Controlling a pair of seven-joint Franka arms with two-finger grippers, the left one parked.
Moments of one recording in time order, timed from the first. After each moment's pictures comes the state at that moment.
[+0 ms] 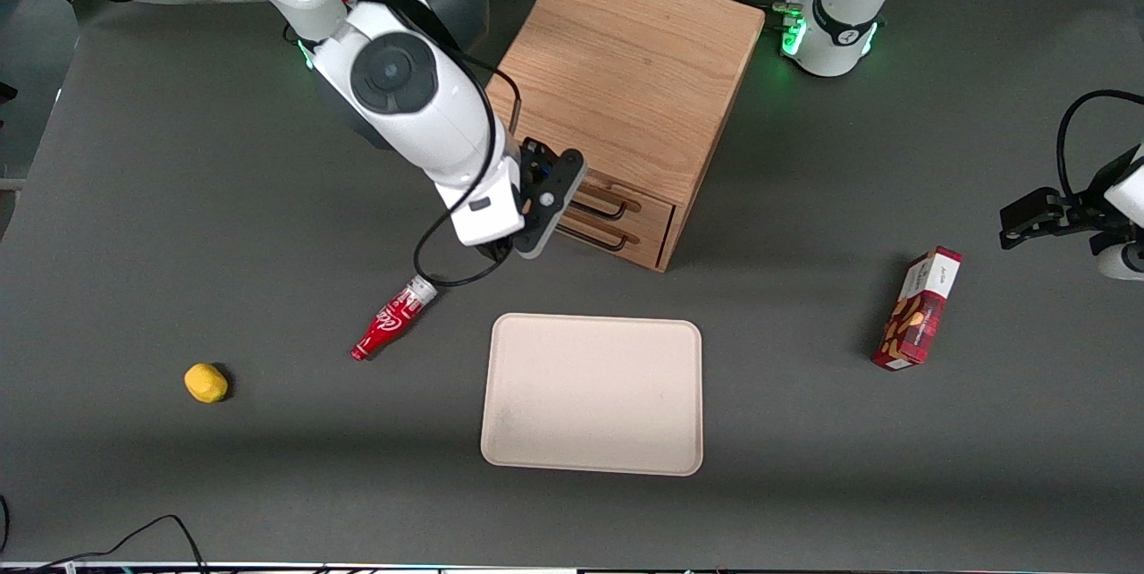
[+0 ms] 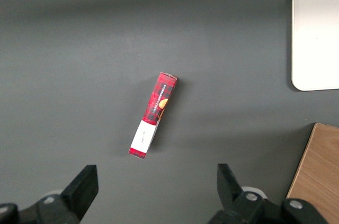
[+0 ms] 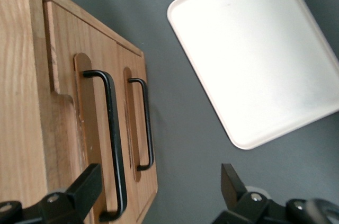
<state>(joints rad) 0.08 0.64 0.84 -1.24 -0.26 1.78 -0.19</state>
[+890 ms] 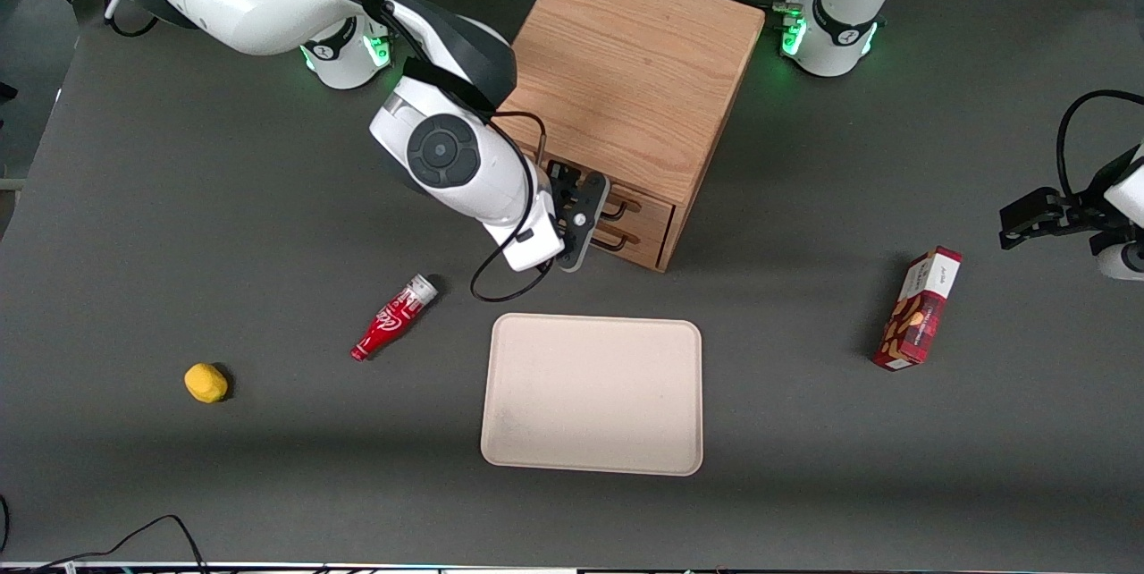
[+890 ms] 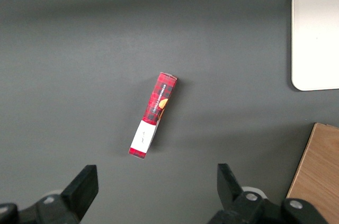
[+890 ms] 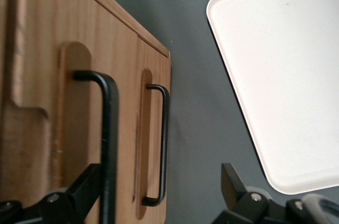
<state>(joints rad) 0.05 0.73 0.86 -1.37 -0.23 1.93 -0.32</state>
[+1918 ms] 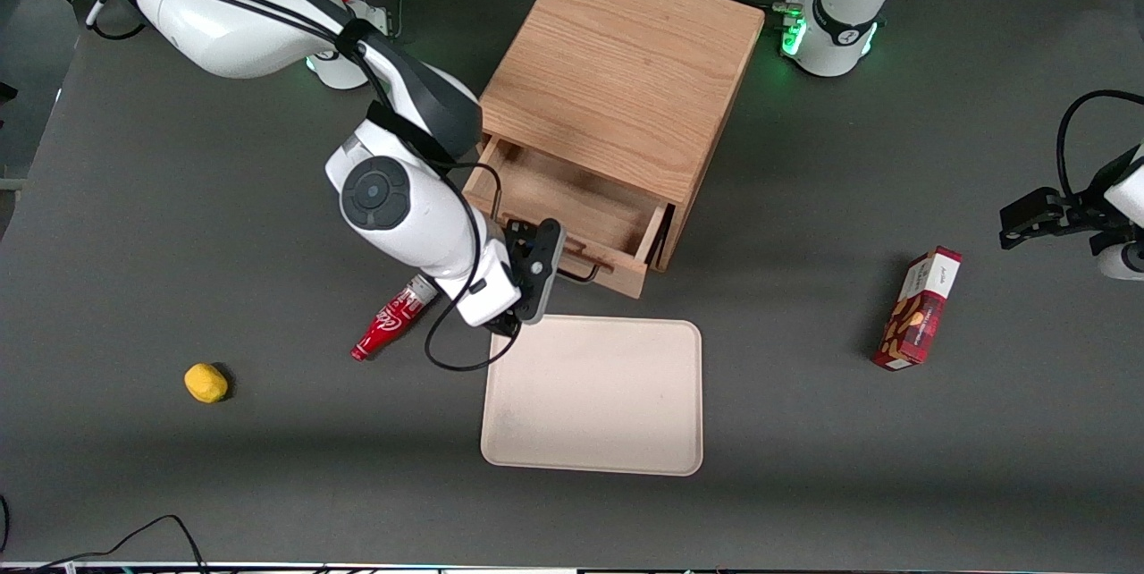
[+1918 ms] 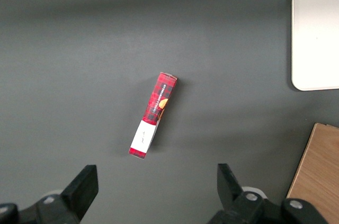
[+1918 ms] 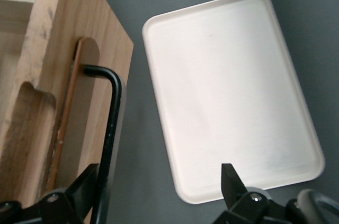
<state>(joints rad) 0.04 0.75 0.75 -1.29 -0.28 2.08 -0.56</state>
